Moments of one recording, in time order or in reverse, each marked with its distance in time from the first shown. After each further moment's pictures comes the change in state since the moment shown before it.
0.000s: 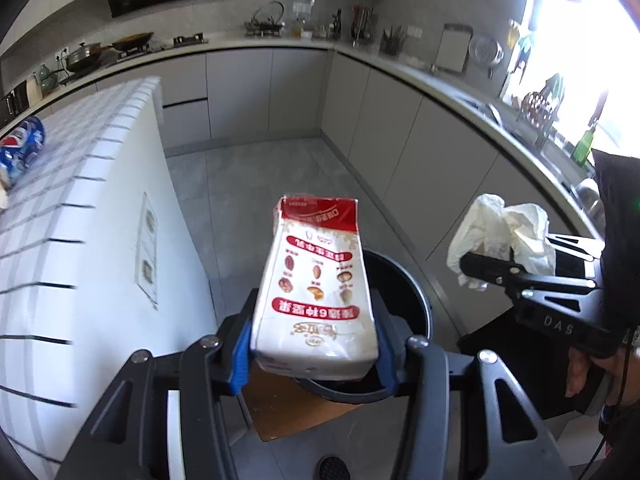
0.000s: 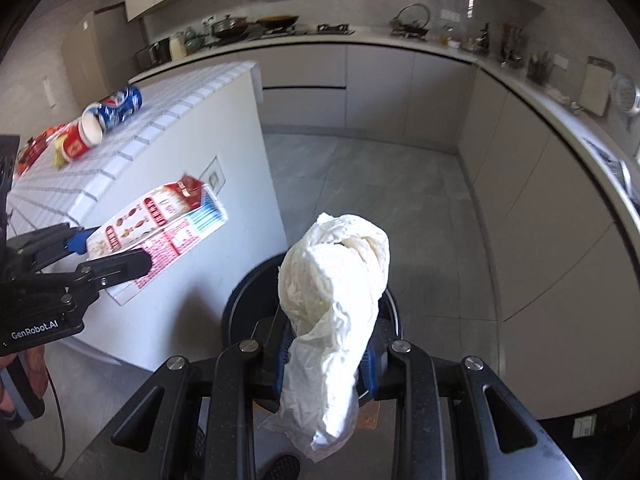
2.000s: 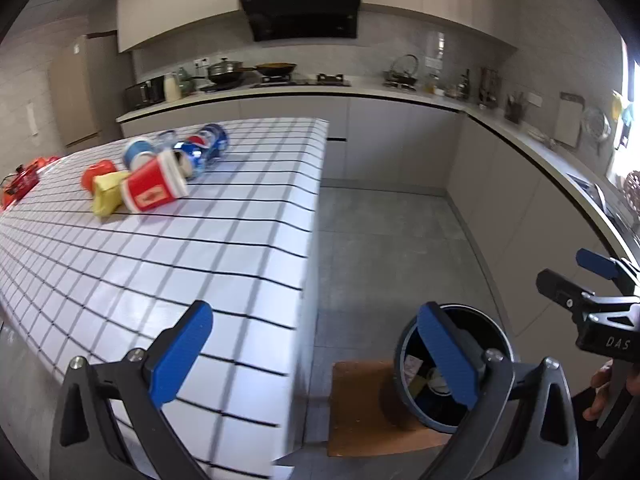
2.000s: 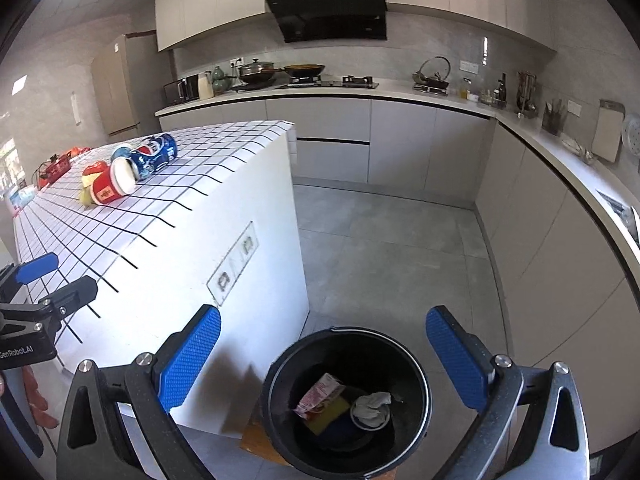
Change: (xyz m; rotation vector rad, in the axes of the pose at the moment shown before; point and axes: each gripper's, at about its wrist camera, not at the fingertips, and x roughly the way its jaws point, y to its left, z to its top) left arm -0.097 0.070 -0.016 -0.257 -0.200 0.433; right arm -0.020 0.059 0.053 -0.053 -0.201 0.041
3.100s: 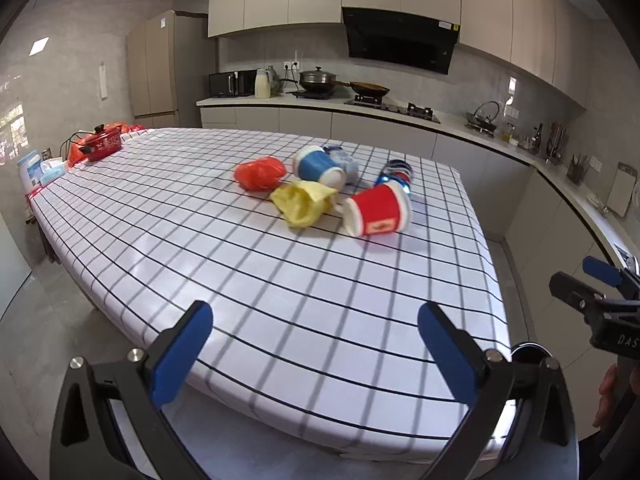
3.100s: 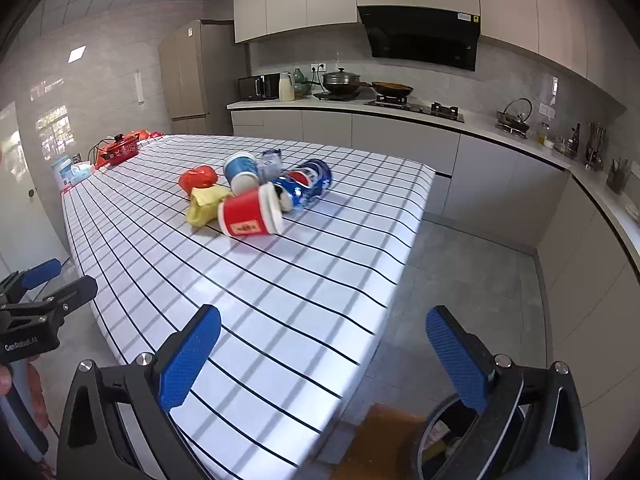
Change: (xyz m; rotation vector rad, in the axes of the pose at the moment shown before) left arm -0.045 0.234 0.011 -0.170 -0.054 0.133; right arm -0.002 0.230 0.074 -0.146 -0.033 0.165
